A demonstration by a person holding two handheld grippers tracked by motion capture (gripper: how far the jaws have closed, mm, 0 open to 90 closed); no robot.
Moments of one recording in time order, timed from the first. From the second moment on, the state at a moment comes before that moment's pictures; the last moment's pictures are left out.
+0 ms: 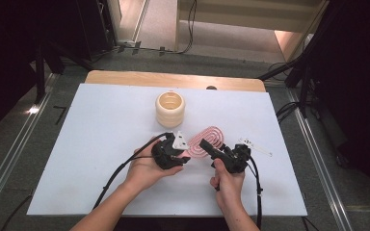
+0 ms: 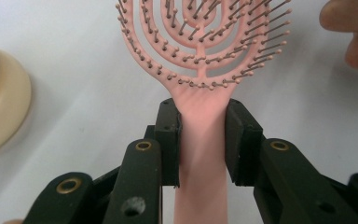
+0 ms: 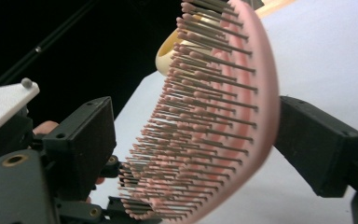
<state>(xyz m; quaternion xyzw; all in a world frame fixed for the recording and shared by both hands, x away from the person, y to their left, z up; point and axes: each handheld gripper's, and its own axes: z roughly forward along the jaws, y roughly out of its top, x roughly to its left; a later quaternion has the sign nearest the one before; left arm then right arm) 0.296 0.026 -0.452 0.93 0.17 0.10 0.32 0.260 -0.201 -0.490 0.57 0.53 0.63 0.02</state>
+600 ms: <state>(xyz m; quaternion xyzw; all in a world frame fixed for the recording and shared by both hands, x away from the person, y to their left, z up) 0.285 0.014 -0.458 0.91 0.16 0.11 0.35 0.262 -0.202 -0.492 0.58 0.50 0.64 -0.02</state>
